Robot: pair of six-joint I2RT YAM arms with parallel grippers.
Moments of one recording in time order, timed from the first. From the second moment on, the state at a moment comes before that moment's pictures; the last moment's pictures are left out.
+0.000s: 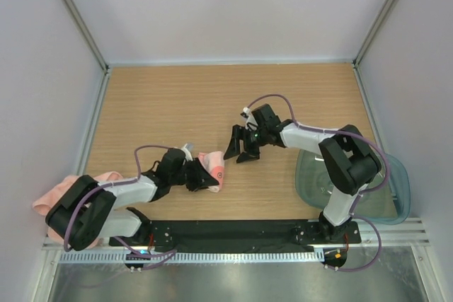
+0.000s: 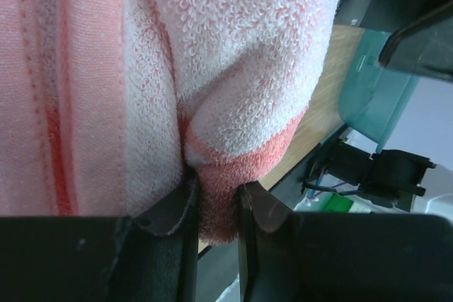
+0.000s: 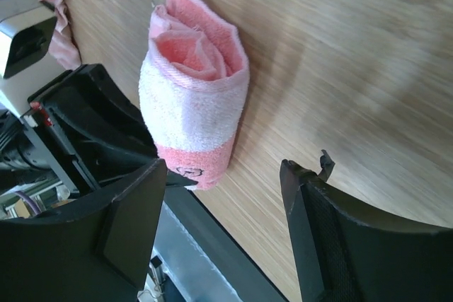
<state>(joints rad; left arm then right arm) -0.62 1.27 0.28 0.27 0.38 -1.08 0.56 1.76 1.00 -0.20 -0.63 0.65</state>
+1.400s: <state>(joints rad) -0.48 1.25 0.40 -0.01 0.44 -0.90 0.69 1.89 0.96 0.11 -0.56 0.81</state>
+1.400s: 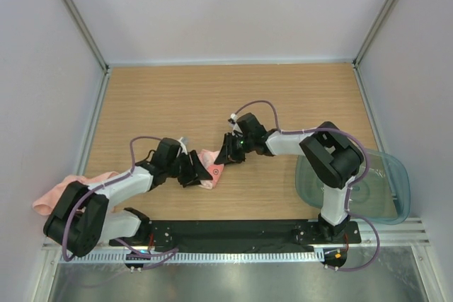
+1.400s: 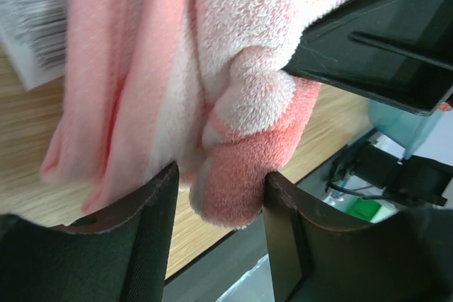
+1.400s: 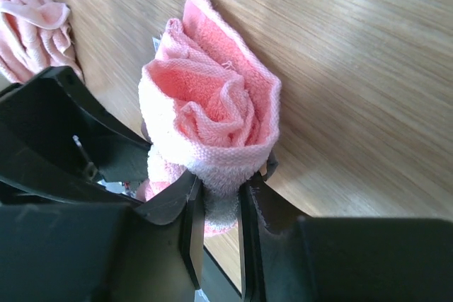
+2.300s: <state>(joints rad) -1.09 1.19 0.85 -0.53 -0.39 -0.72 0.72 1.85 1.09 -0.24 -0.42 0.73</state>
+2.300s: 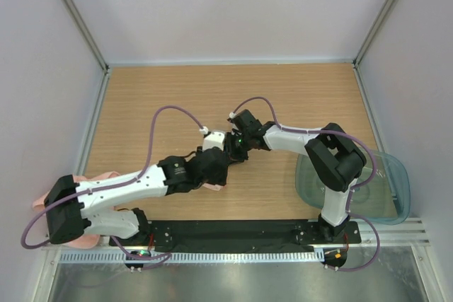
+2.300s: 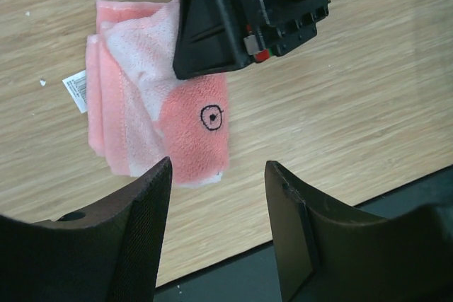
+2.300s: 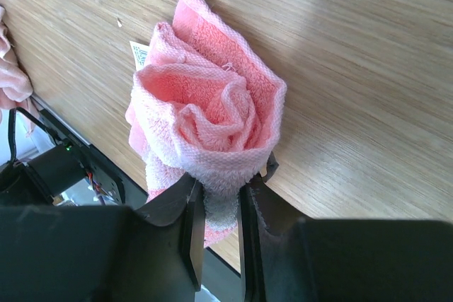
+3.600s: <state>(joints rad) -1.20 1.65 0.93 -0.53 -0.53 -0.72 0.72 1.85 1.12 -0.32 -0.42 0.73</state>
